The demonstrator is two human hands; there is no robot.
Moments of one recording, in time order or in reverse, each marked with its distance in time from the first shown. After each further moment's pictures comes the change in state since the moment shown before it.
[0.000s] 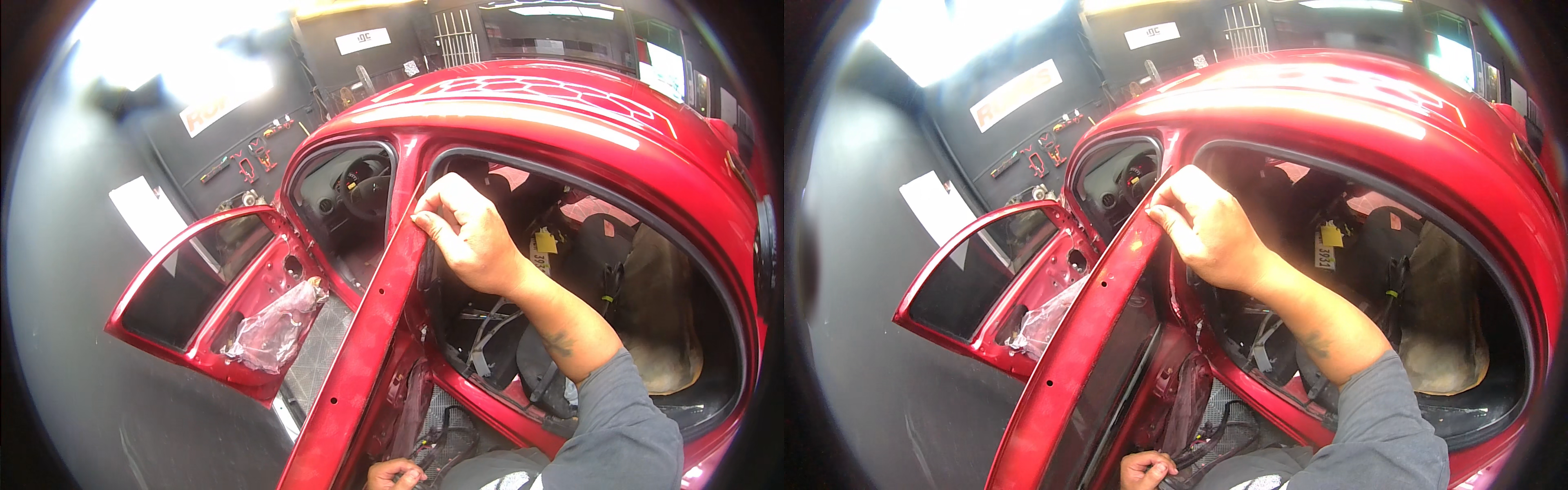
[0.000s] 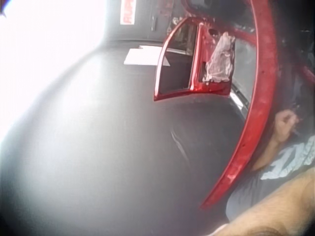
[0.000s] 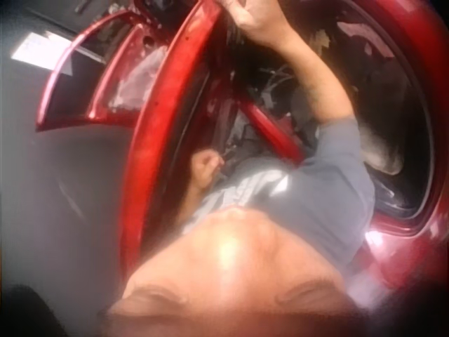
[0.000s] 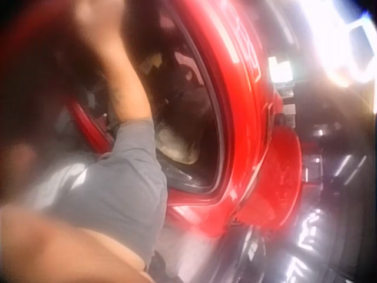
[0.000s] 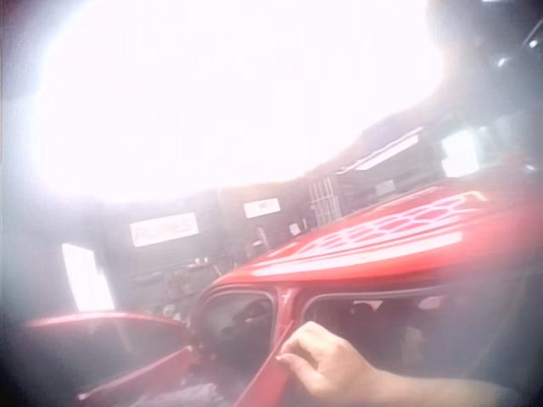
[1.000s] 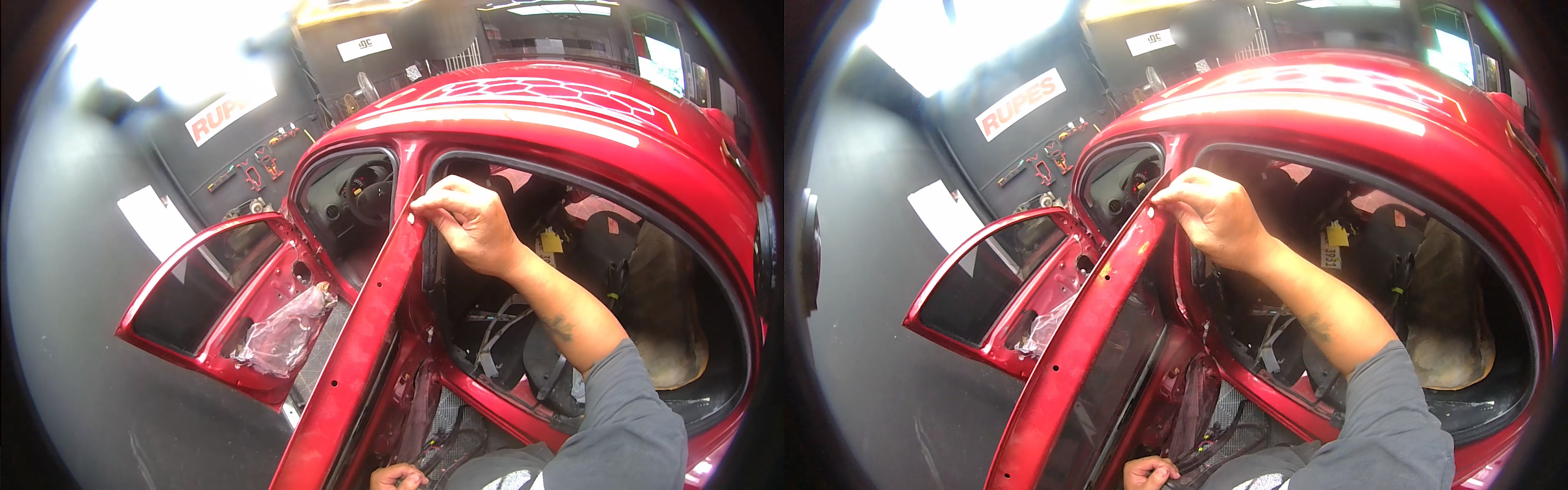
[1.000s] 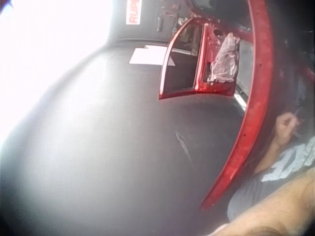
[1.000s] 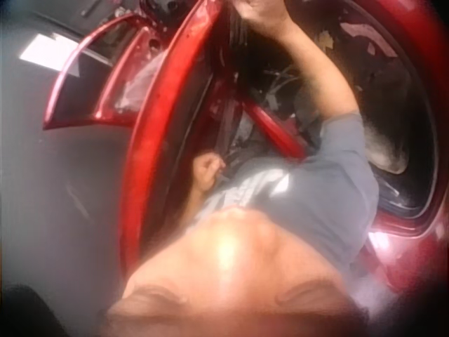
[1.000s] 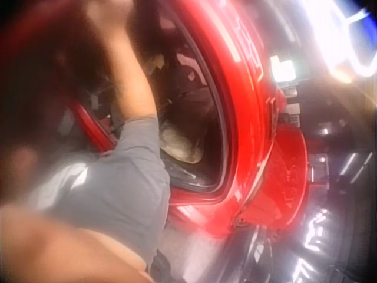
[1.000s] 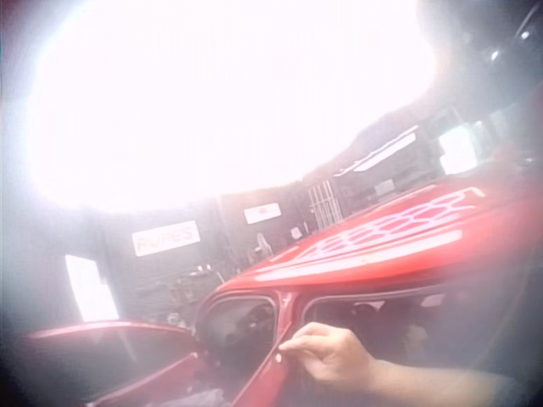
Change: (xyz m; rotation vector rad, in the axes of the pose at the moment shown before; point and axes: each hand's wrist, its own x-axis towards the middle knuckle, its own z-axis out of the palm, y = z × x) left_hand -0.020 0.000 -0.001 0.046 0.027 0.043; right_hand 0.005 0.025 -0.004 -0.004 0.071 -0.251
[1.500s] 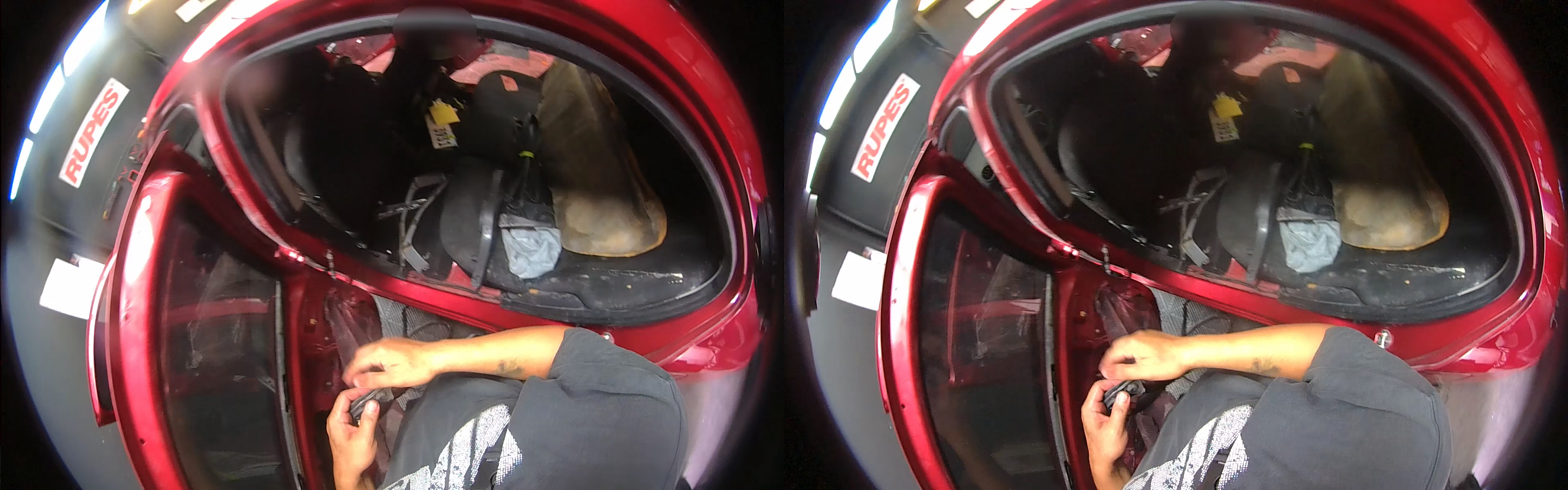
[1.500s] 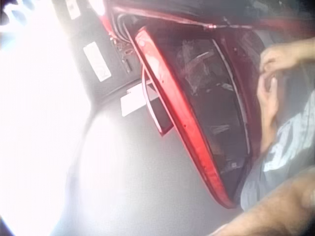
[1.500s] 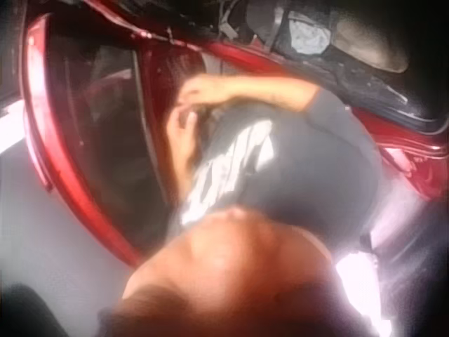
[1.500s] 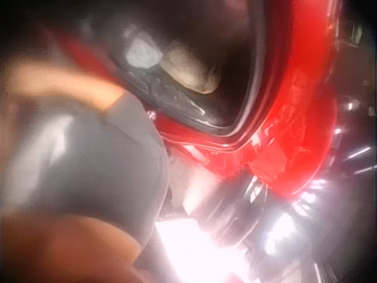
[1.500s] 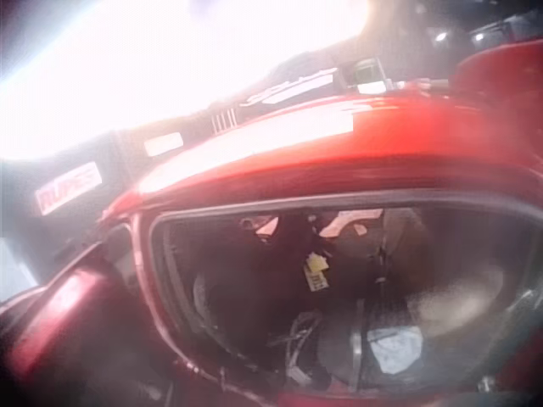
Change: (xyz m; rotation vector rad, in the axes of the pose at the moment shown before) left_hand 0.051 -0.010 0.046 0.224 -0.083 -0.233; right_hand -0.317 -0.097 0.034 0.667 -0.530 0.750
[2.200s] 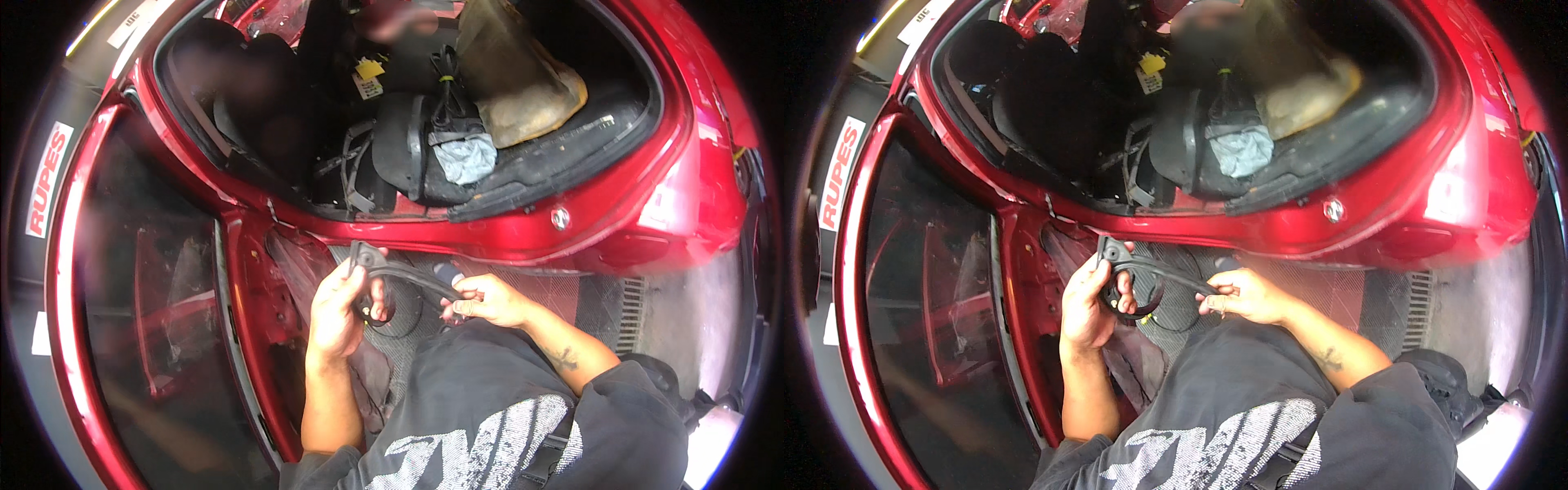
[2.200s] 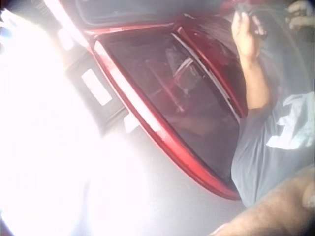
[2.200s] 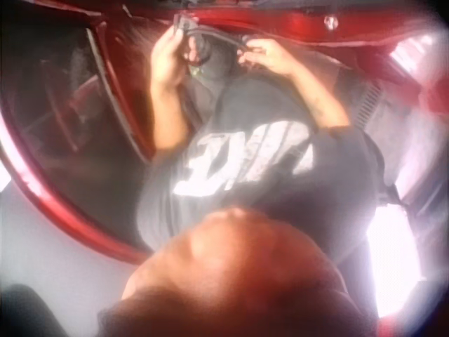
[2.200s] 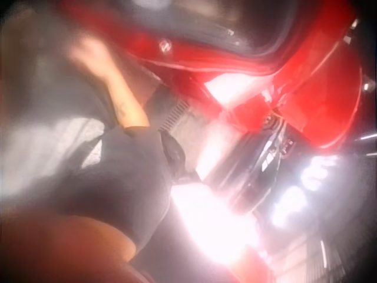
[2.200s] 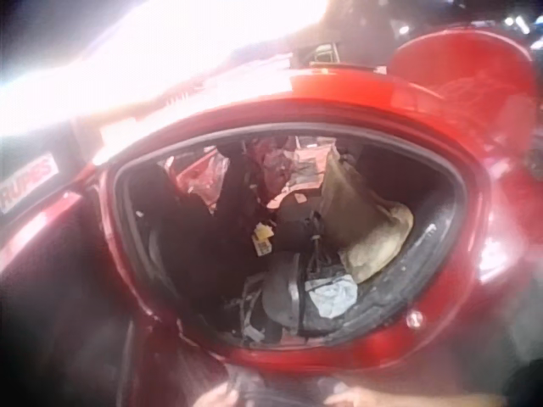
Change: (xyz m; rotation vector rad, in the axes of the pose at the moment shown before) left_hand -0.004 -0.028 0.067 -0.565 -0.760 -0.102; right_hand -0.278 -0.066 0.110 0.372 0.714 0.594
